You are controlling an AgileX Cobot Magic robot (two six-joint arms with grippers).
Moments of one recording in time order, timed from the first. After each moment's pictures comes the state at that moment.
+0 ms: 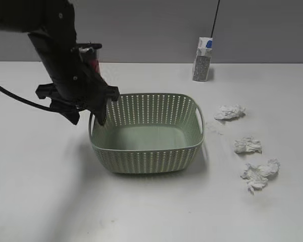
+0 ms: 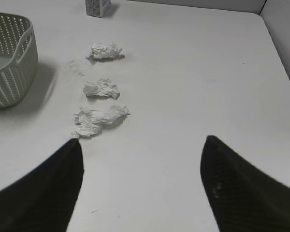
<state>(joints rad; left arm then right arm) -0.51 1.95 -1.42 -0.16 0.95 -0.16 0.12 -0.01 -0.42 0.03 0.94 -0.02</state>
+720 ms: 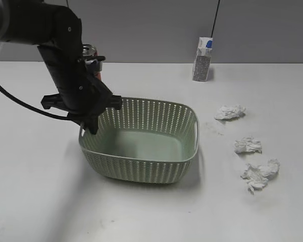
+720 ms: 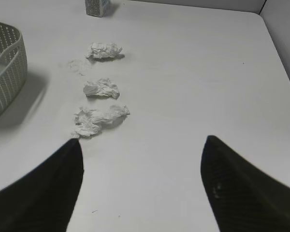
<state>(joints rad) -0.51 2.02 -1.42 -0.19 0.94 -0.18 0.12 -0.01 -0.42 0.03 0.94 -0.02</state>
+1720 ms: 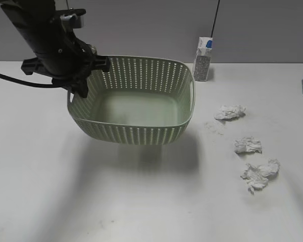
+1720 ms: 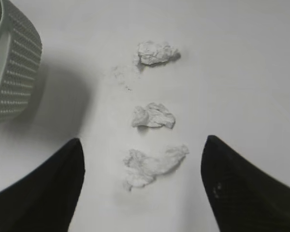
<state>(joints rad) -0.49 1.85 -1.42 -0.13 0.90 -0.21 0.12 1.02 -0.81 0.27 0.69 -0.12</state>
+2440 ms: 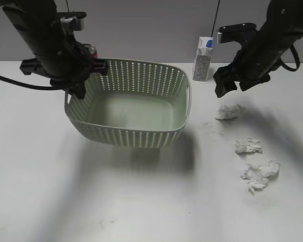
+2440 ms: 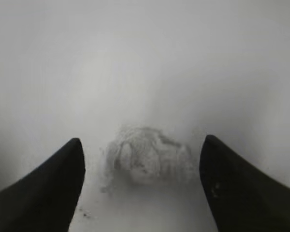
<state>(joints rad) -0.49 1.86 -1.42 -0.09 0.90 -0.22 0.24 2.06 -1.48 0.13 0.66 -0.15</state>
